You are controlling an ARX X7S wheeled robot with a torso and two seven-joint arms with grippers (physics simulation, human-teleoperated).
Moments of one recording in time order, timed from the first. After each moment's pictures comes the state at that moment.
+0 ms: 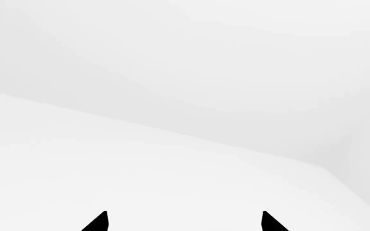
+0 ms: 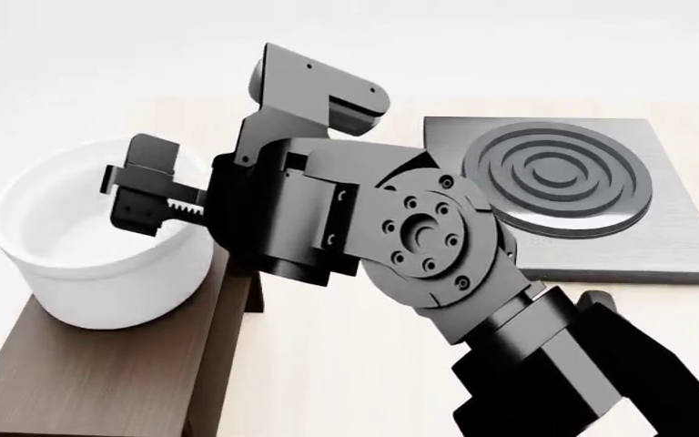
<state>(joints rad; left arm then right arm) 0.41 -0.21 -0.25 -0.04 -0.69 0.68 -0.75 1.41 0.13 -0.93 0.54 1.98 0.66 0.82</state>
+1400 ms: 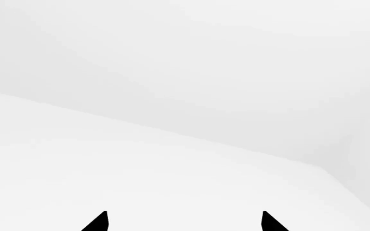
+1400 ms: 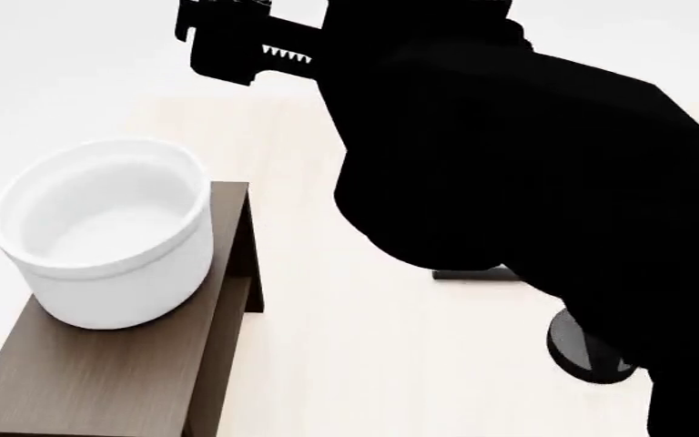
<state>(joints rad) 0.42 -0.21 -0.25 -0.03 -0.69 0.69 -0.75 1.51 0.44 -0.78 -0.05 1.94 0.54 1.19</state>
